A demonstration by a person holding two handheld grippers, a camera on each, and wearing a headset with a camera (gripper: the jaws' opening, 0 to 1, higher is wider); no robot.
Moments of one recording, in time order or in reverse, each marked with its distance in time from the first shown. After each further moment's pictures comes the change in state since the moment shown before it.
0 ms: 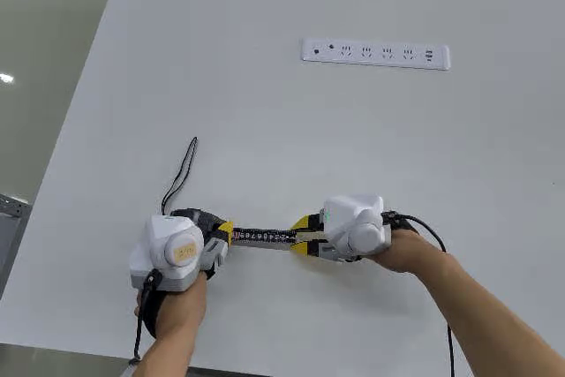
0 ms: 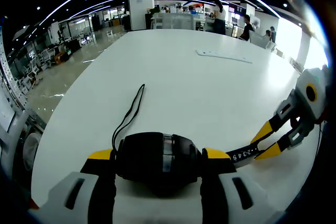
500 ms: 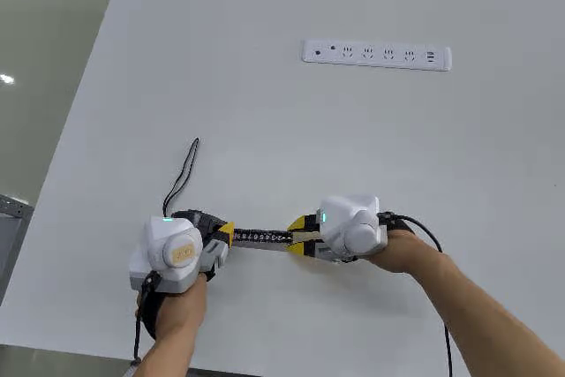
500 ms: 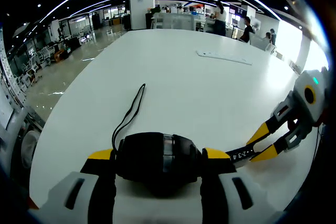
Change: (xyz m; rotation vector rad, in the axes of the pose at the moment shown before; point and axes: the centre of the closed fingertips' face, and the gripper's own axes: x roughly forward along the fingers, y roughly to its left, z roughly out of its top) left arm -0.001 0.001 -0.001 -0.019 0.002 -0.013; right arm 0.007 0.000 0.006 -0.010 -0.010 0.004
